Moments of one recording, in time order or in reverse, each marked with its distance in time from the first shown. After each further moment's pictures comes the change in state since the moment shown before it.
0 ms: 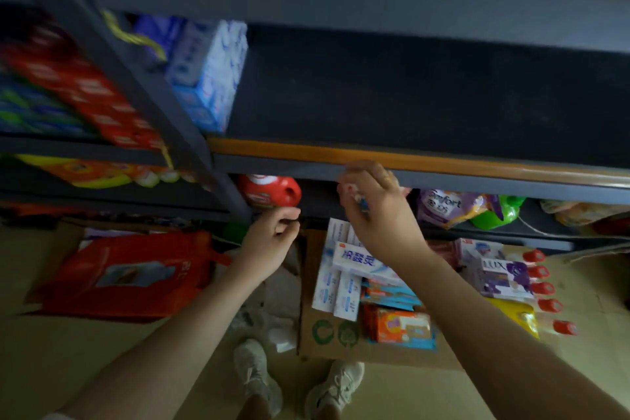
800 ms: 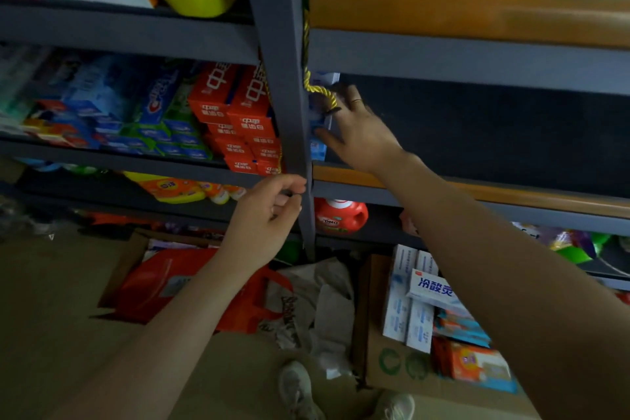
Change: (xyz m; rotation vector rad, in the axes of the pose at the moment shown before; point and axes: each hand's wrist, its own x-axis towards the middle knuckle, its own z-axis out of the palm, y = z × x) left_hand -0.026 0.020 -0.164 0.018 0.199 0.349; right_hand 0.167 -0.104 0.067 -0.234 -0.208 -0.144
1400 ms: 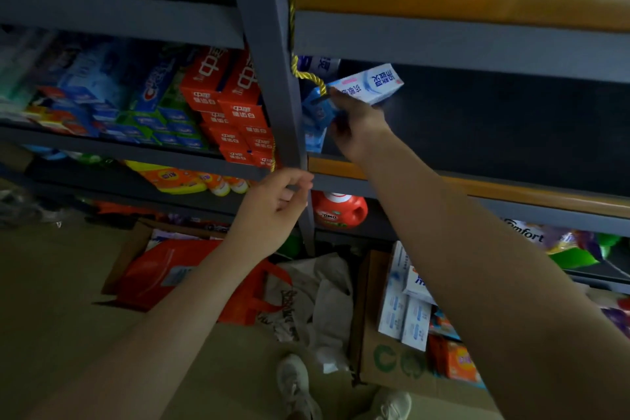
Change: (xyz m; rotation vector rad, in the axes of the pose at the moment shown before) left_hand 0.003 0.002 0.019 -0.036 -0.036 -0.025; right_hand 0.021 -0.005 0.013 1.834 0.278 0.863
